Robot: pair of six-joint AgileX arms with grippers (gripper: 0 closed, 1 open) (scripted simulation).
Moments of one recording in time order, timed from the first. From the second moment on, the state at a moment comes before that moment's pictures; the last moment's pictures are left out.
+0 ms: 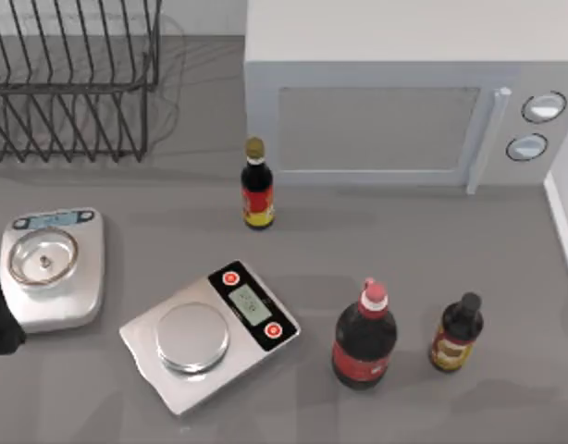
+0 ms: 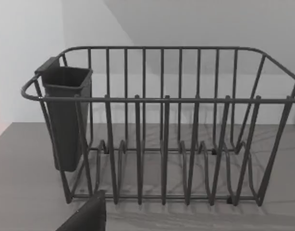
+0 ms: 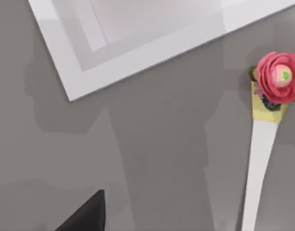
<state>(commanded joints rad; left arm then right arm) 0.00 0.00 0.00 0.00 0.00 0.00 -0.17 0.99 0.60 -0.80 0.00 0.25</state>
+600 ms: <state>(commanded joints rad) 0.00 0.00 0.00 0.00 0.00 0.00 -0.24 1.32 0.83 -1.07 0.00 0.35</state>
